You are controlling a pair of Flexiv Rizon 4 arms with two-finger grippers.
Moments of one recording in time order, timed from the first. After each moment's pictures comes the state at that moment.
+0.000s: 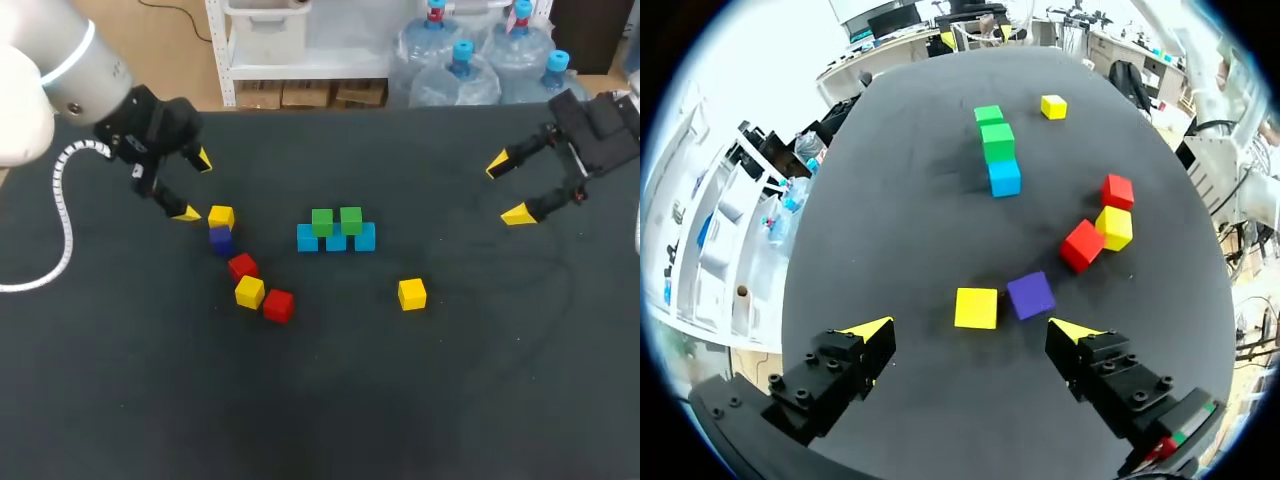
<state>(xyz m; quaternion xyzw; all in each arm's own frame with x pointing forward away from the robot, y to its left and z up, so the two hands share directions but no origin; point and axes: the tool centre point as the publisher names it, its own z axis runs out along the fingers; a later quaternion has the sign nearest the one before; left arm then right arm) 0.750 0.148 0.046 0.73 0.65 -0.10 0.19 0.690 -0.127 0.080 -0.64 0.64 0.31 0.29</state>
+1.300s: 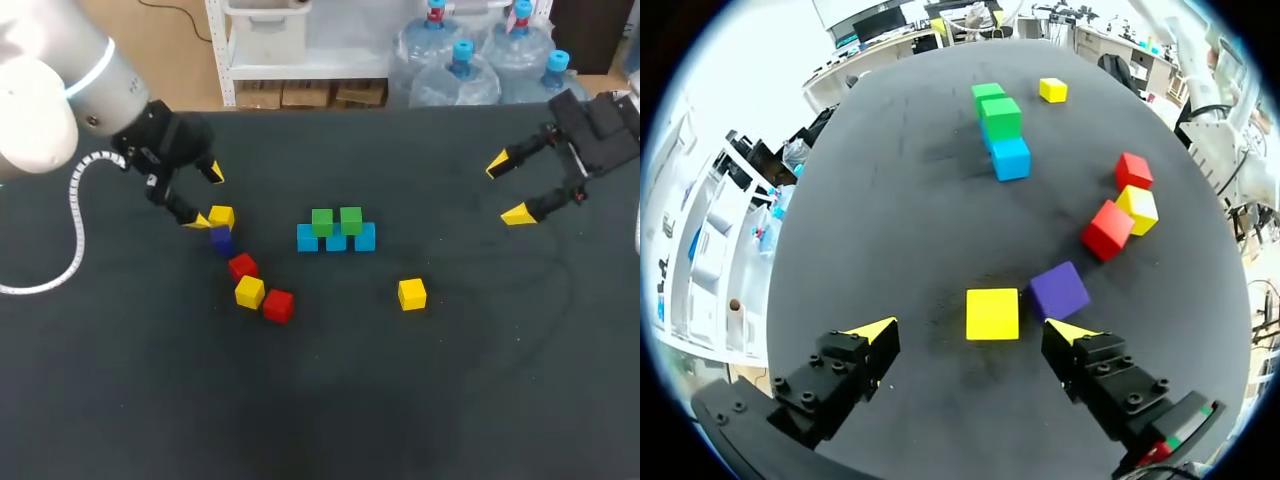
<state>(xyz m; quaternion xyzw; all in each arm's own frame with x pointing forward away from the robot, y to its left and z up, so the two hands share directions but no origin) 0.763 0.137 0.012 0.75 0.62 -0.12 0.18 0.690 -0.127 0.080 -0.64 0.64 0.31 0.29</state>
